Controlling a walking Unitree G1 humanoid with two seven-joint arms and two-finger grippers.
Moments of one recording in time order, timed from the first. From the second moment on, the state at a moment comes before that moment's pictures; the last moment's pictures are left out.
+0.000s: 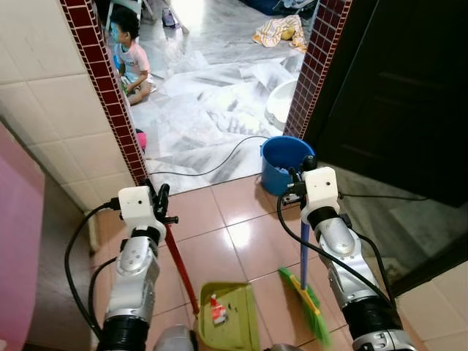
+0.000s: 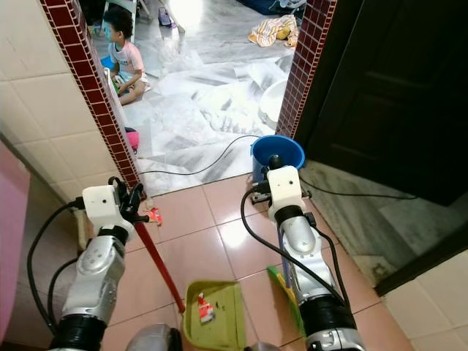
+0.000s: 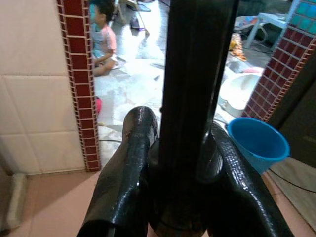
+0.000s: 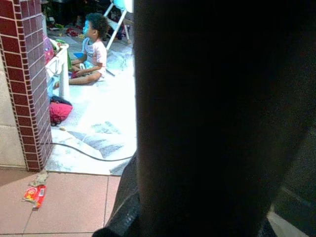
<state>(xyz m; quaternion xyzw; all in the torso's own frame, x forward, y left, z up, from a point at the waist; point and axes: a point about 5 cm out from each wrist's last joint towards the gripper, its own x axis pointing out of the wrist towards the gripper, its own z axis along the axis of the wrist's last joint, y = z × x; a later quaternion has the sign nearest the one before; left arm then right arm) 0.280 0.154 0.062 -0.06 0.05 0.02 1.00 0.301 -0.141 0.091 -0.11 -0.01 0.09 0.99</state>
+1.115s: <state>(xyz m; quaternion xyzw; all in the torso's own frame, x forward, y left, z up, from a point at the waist) 0.332 0.166 0.179 -0.16 -0.12 0.05 0.98 0.298 -0.143 0.085 -0.12 -0.02 0.07 0.99</state>
